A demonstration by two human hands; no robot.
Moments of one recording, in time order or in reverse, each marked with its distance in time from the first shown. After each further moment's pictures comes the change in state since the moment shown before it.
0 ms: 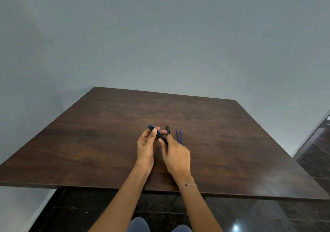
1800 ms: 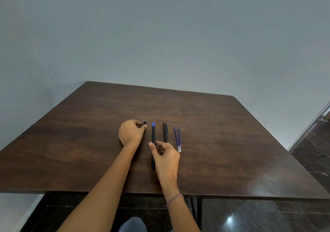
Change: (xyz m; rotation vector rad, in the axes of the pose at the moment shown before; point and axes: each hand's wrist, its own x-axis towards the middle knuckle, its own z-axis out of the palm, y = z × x) left_hand 0.077 0.011 -0.028 1.484 0.322 0.070; right_hand -0.011 -0.024 0.023 0.636 0.010 0.520
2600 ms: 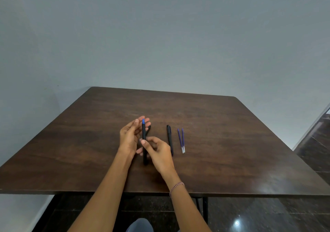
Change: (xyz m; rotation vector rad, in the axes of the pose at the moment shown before) left_hand -0.018 -0.014 -0.028 -1.458 -0.334 -0.135; right_hand 0.011 -0.013 0.014 0.258 -0.413 -0.023
